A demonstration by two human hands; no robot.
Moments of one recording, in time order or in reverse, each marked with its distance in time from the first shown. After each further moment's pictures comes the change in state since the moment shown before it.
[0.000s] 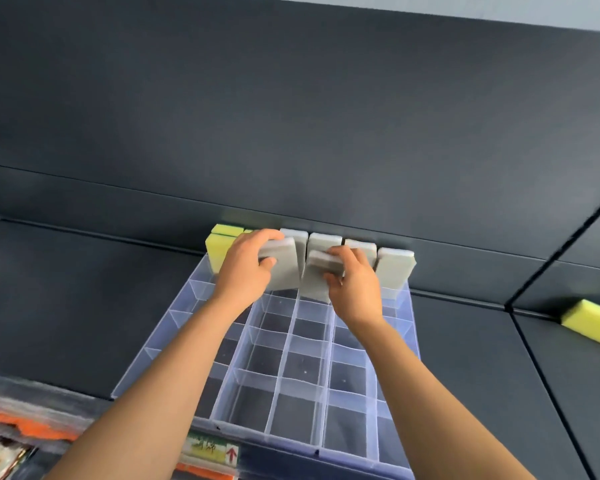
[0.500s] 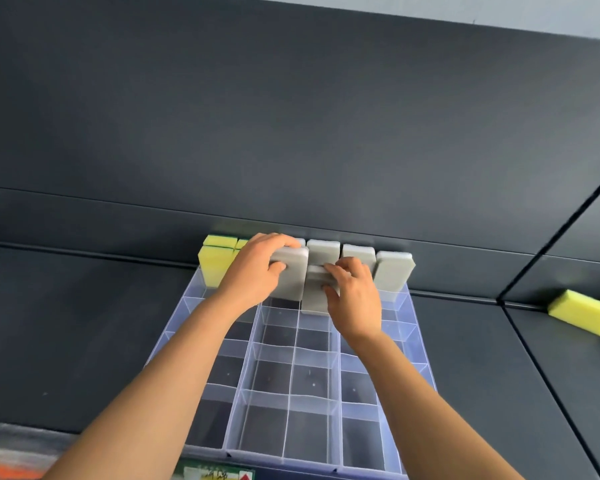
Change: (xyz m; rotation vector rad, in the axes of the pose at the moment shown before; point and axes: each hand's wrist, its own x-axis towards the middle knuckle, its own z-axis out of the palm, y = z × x) left_hand 0.026 -0.005 -0.004 0.001 -0.175 0.199; right_hand 0.002 0.010 0.026 -0.294 0.149 -0.116
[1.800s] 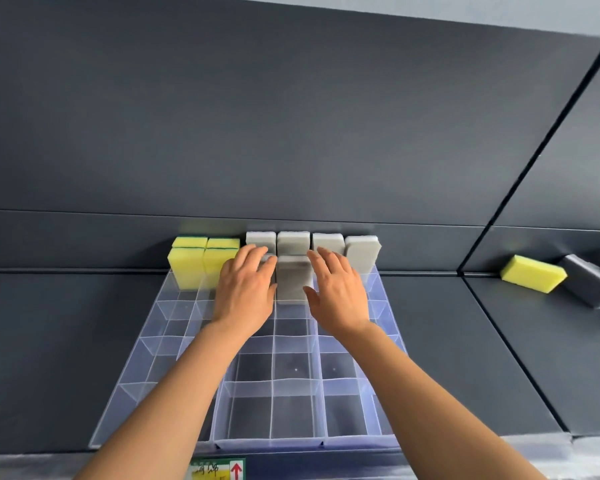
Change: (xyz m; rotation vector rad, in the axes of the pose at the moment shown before) left_hand -0.026 -0.011 0.046 0.555 0.053 0.211; right_hand -0.020 -0.001 -0.021 -0.201 -0.071 -0.050
